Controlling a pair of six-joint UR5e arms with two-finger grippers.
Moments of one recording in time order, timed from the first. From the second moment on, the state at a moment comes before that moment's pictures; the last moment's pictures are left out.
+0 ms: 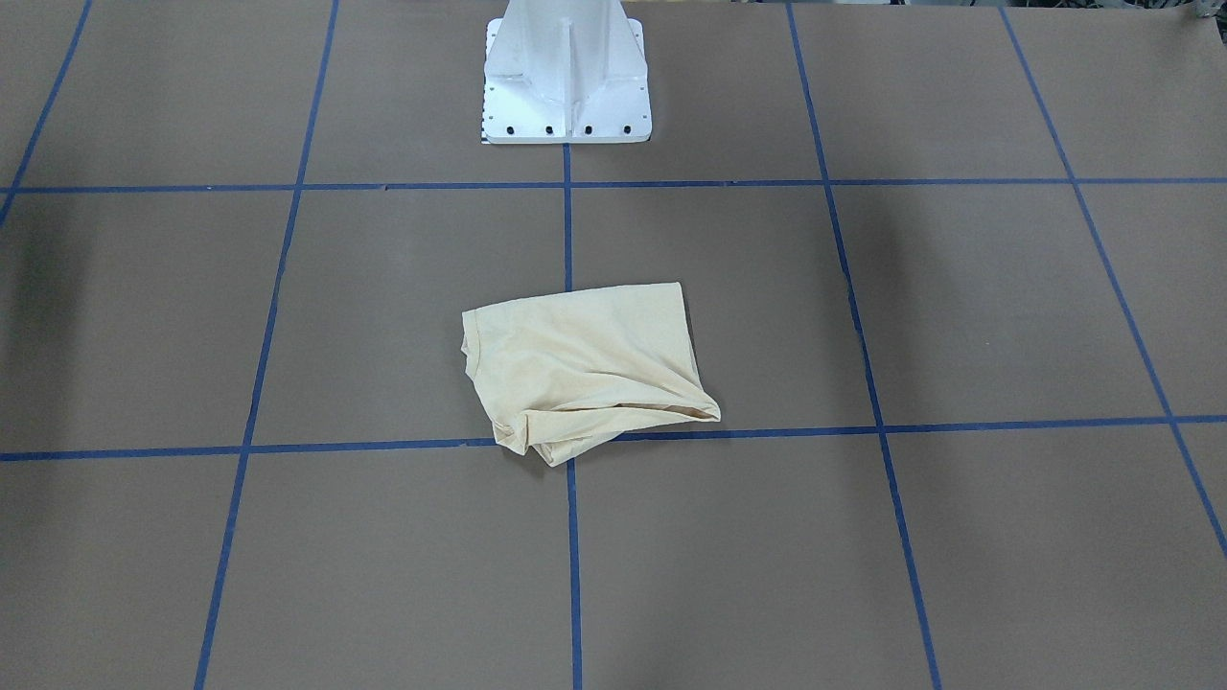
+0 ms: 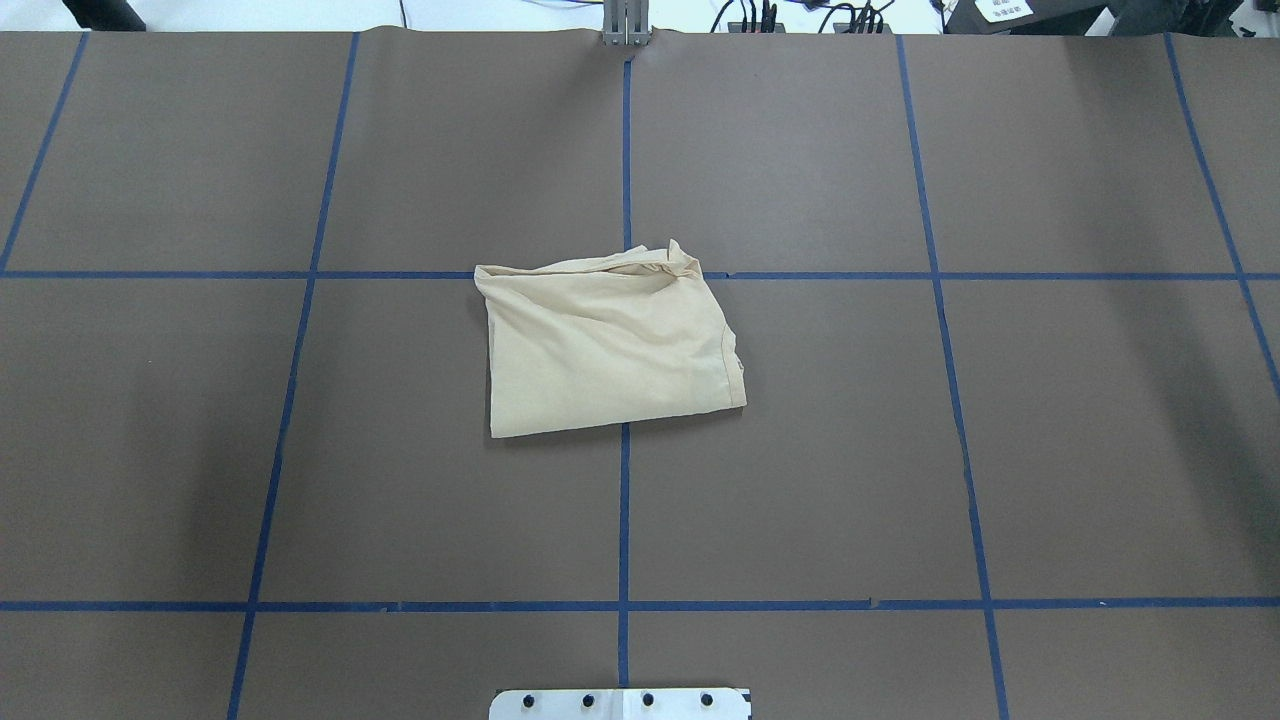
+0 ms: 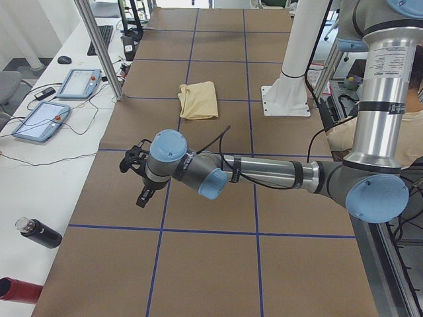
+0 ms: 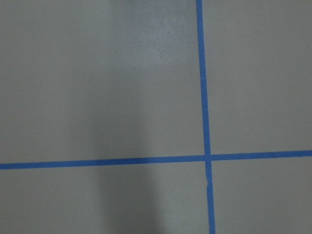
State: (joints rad) left arm -1.59 -1.60 -1.63 -2.05 -2.38 -0.07; right arm 1.51 -1.44 1.62 -1.59 2.36 0.23
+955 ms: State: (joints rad) left arm -1.59 -1.55 -1.69 -2.05 -2.40 -0.14; right arm 1.46 -1.56 1.76 -1.59 2.35 0.27
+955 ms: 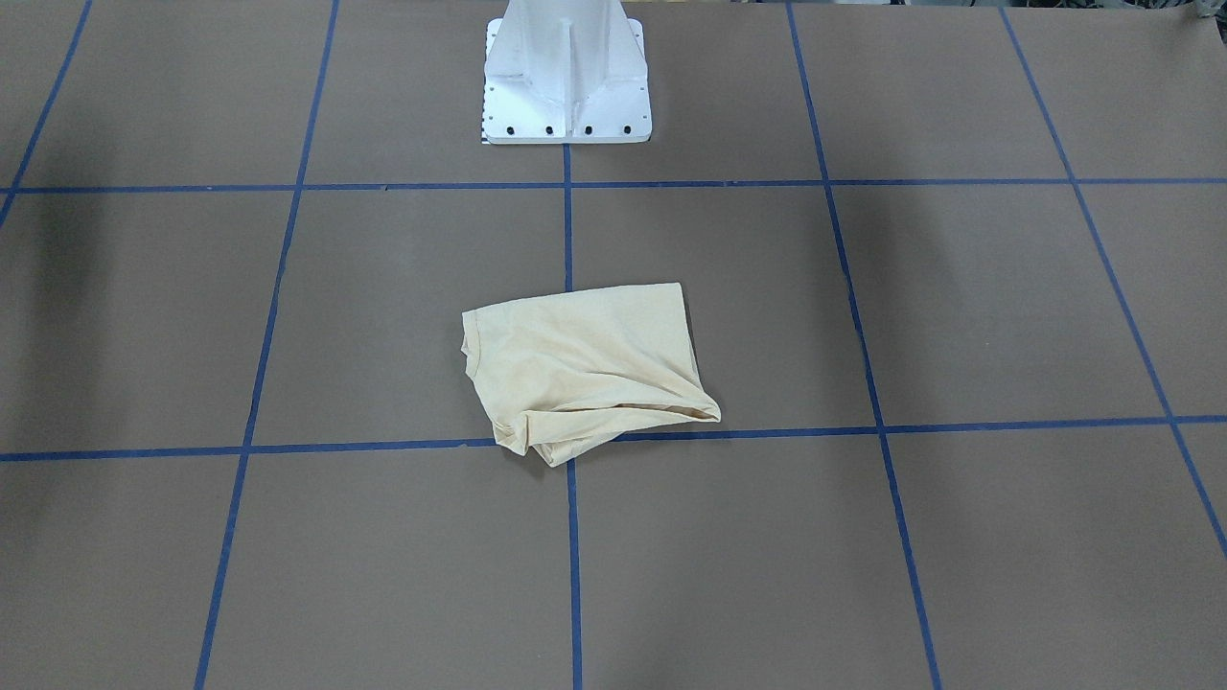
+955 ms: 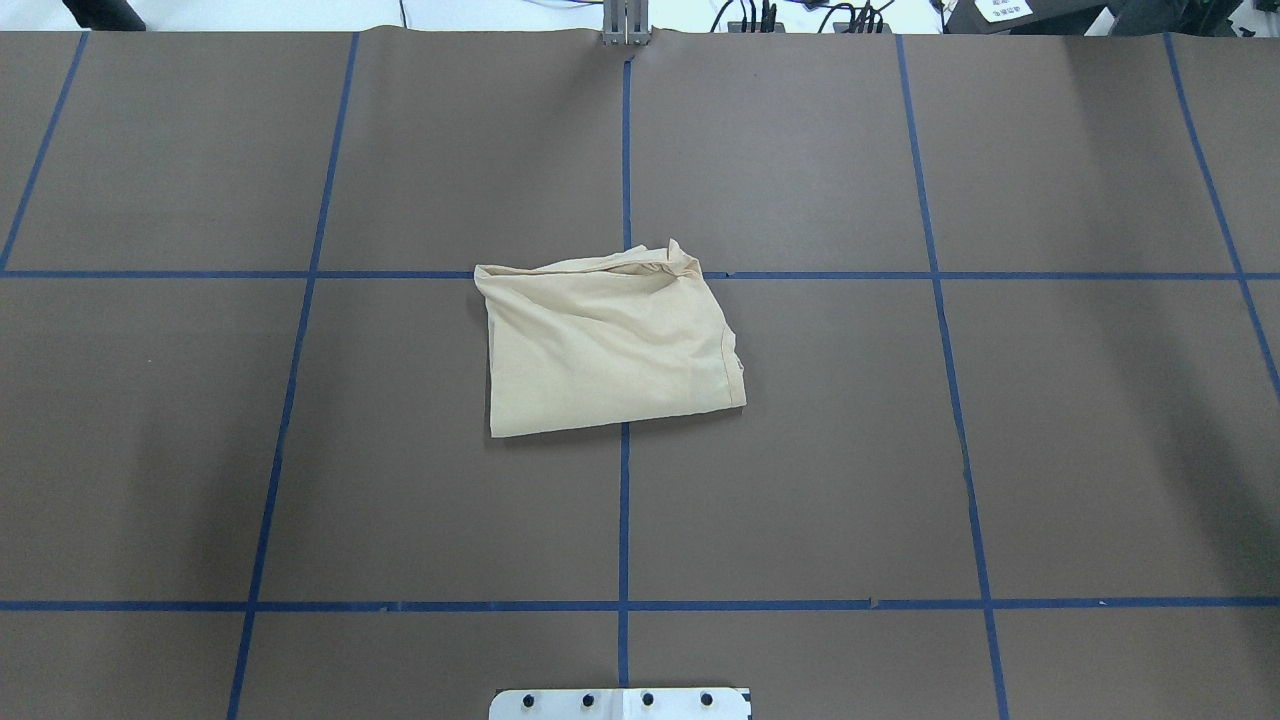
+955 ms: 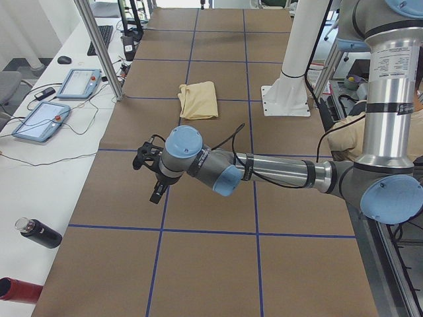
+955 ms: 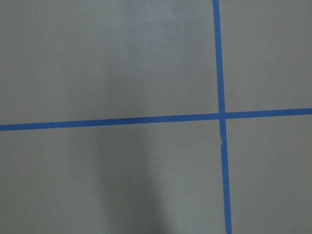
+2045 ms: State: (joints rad) left arm -1.59 -1.56 -1.68 -2.02 -2.39 -0.16; right arm 1.48 -1.60 1.73 -1.59 2.36 0.16
